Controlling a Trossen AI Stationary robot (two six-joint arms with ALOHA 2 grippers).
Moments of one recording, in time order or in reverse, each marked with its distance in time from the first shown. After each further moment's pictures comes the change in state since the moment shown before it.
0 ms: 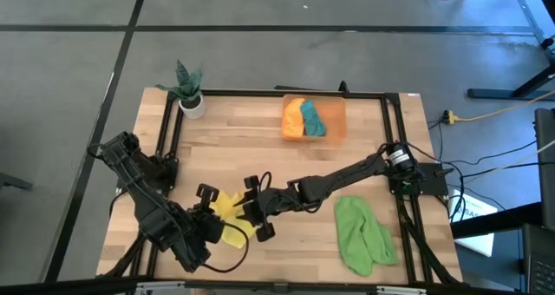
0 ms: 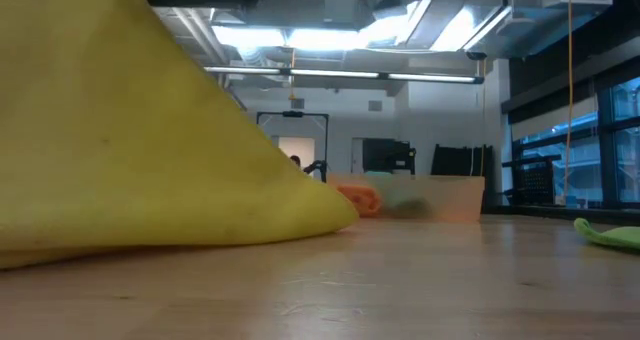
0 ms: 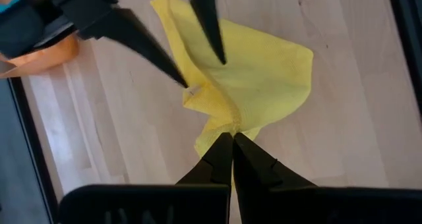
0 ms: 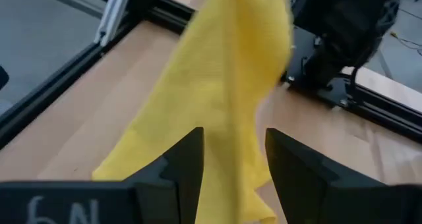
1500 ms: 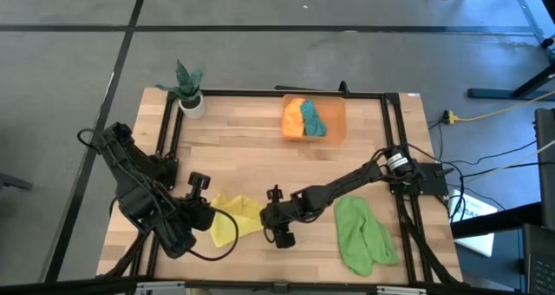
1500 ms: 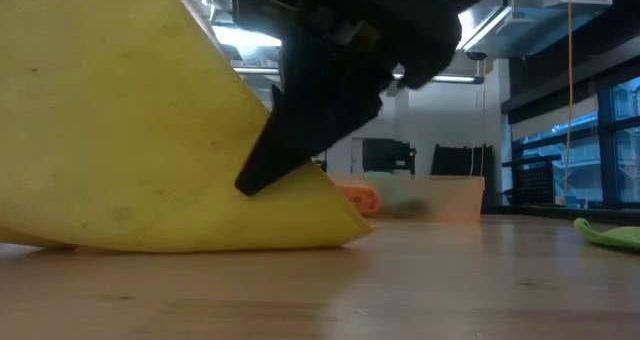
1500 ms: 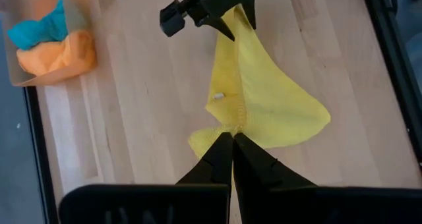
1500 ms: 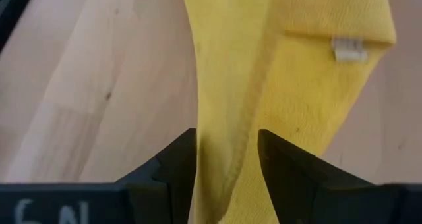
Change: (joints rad) left arm 0.002 -0.124 0.000 0.000 -0.040 0.007; right arm 0.042 0.024 -0.184 -0.211 -0.107 0.351
